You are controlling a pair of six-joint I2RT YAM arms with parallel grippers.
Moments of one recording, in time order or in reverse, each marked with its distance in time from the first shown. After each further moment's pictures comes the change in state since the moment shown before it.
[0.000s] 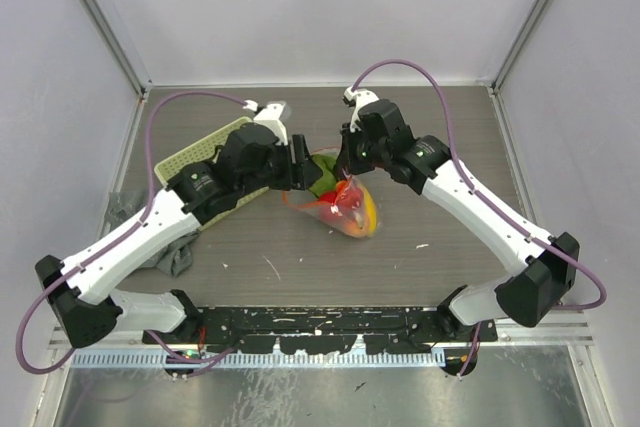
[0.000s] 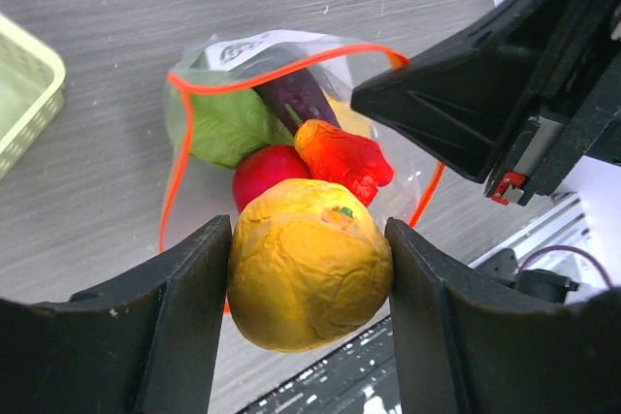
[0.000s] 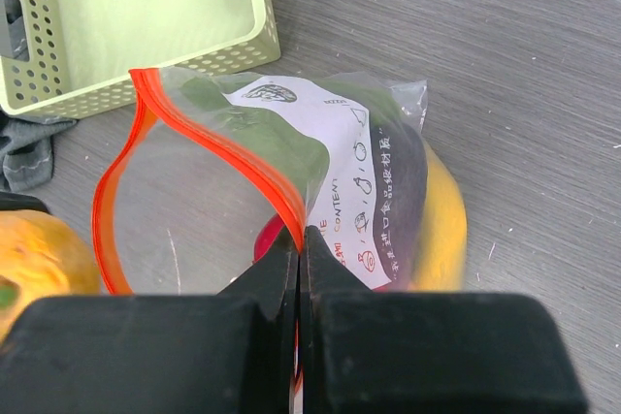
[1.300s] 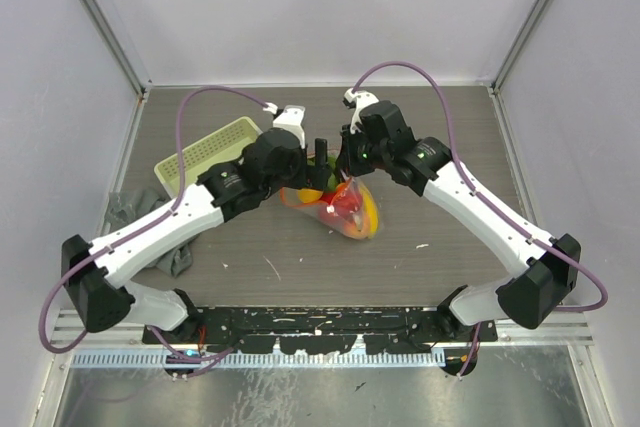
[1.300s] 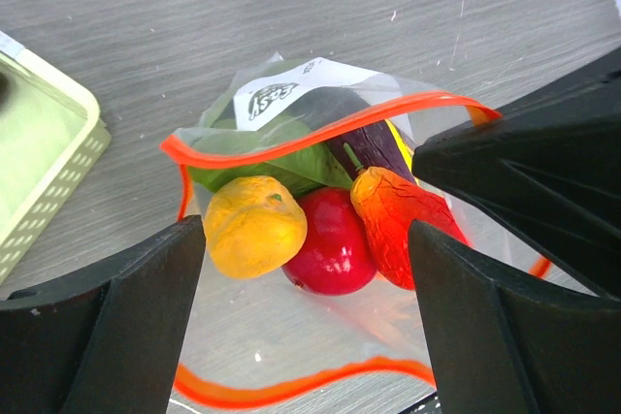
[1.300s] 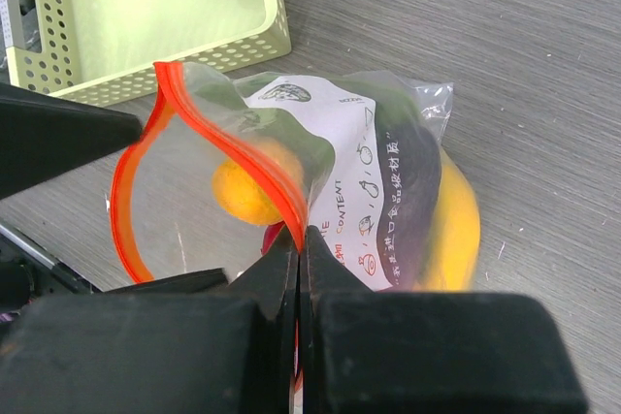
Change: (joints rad) left arm -0.056 0.153 -0.030 0.122 -0.166 0.117; right arm 0.000 -0.013 -0.014 0.005 -0.031 -0.001
